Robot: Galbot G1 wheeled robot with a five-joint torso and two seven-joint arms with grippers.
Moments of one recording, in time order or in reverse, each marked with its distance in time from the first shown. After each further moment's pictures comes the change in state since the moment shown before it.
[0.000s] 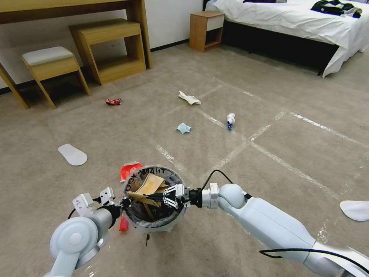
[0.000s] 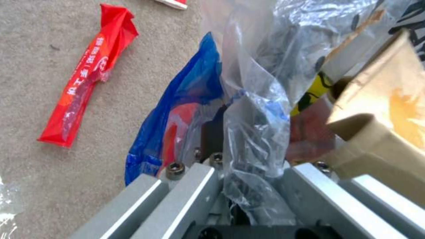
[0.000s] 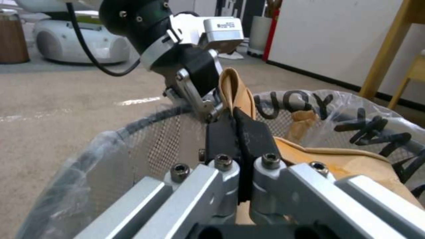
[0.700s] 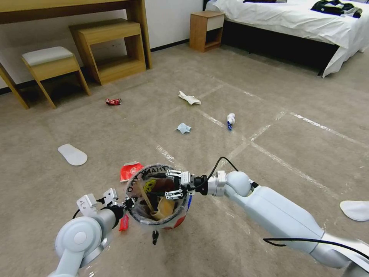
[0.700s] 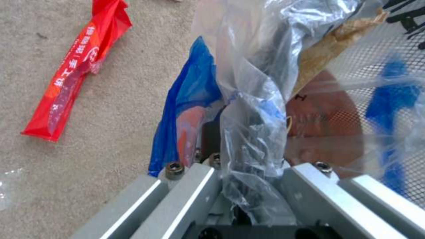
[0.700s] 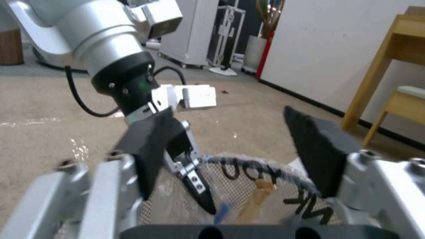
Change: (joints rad) left arm -0.011 -0.026 0.016 0.023 0.009 0.000 0.002; right arm 0.051 -0.047 0.039 0.082 0.043 0.002 -0.014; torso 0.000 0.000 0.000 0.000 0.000
